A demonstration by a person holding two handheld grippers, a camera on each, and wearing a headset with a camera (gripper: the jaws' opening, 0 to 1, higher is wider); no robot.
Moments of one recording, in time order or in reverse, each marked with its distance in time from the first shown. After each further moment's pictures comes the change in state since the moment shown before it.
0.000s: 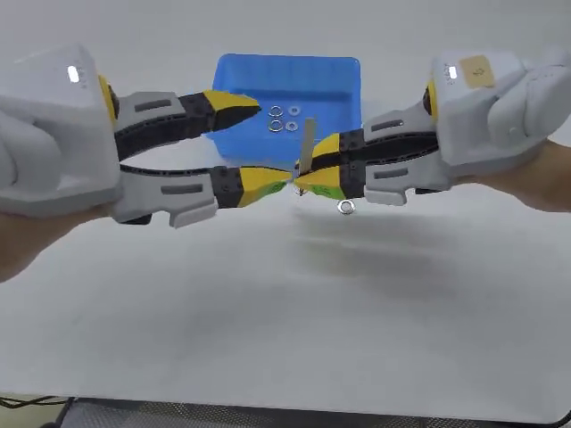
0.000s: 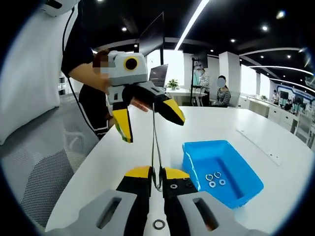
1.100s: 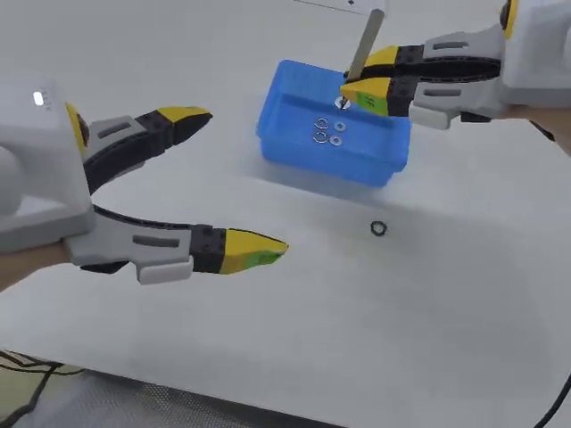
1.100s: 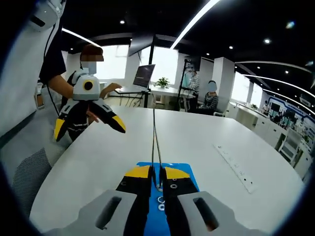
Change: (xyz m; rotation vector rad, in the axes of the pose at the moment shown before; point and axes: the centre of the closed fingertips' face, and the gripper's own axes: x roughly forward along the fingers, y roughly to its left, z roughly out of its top) left arm -0.063 0.004 -0.031 -0.238 -0.044 0.130; right arm 0.013 -0.101 0.030 -0.092 0.056 -0.125
